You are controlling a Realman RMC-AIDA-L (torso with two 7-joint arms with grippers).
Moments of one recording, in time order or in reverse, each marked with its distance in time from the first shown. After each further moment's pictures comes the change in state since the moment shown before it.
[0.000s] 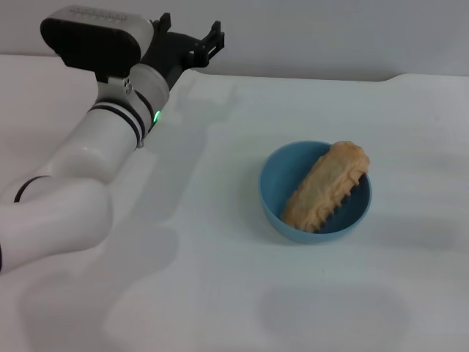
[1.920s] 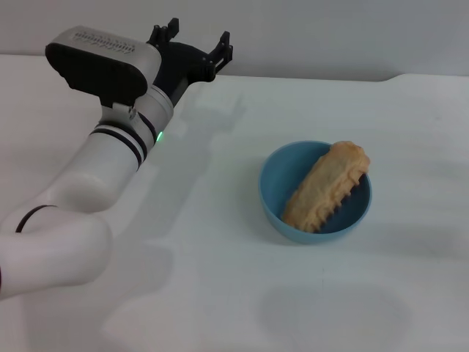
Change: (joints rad) left arm 0.015 -0.001 0.157 -0.049 0.001 -0.160 -0.026; right arm 0.012 0.003 0.051 0.092 0.016 -0.051 -0.041
